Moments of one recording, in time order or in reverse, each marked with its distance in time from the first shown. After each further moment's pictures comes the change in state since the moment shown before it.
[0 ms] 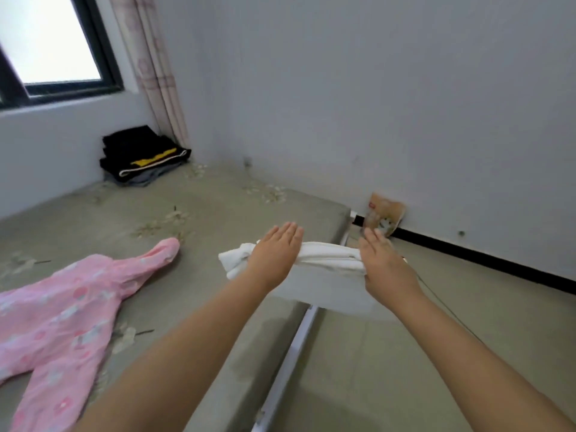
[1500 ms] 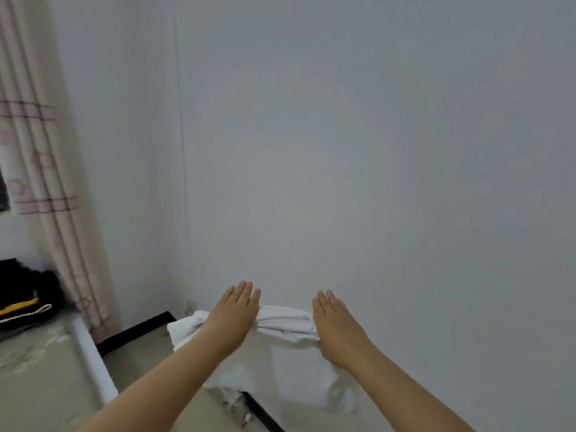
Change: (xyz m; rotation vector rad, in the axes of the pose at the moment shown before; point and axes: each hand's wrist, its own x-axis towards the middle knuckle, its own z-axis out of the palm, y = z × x) left_hand 1.064 -0.148 0.108 0.215 -0.051 -0.401; right_hand 0.972 0.581 0.096 -0.018 -0.012 -0.357
